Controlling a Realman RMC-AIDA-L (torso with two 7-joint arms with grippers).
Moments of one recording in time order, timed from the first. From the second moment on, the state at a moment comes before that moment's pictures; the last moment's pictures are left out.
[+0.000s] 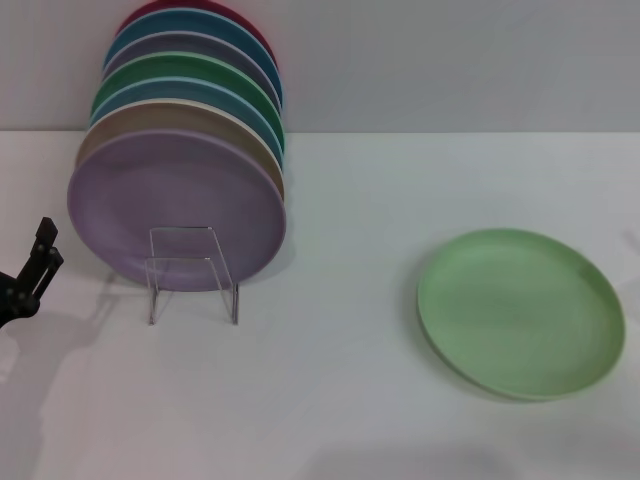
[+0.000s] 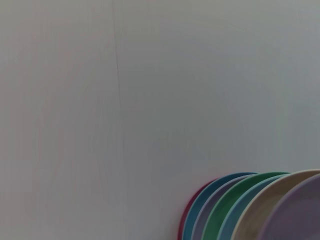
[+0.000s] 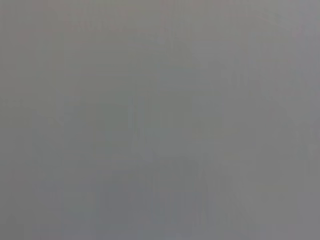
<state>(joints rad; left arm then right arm) -0.19 -2.08 -1.21 -0.26 2.83 1.38 -0.10 0.12 2.08 2.00 0.47 -0.61 1.46 -2.55</state>
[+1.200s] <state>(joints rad) -0.21 -2.08 -1.21 -0.26 2.83 1.35 -0.10 0.23 2.05 2.02 1.63 -2.29 1.14 -0.58</state>
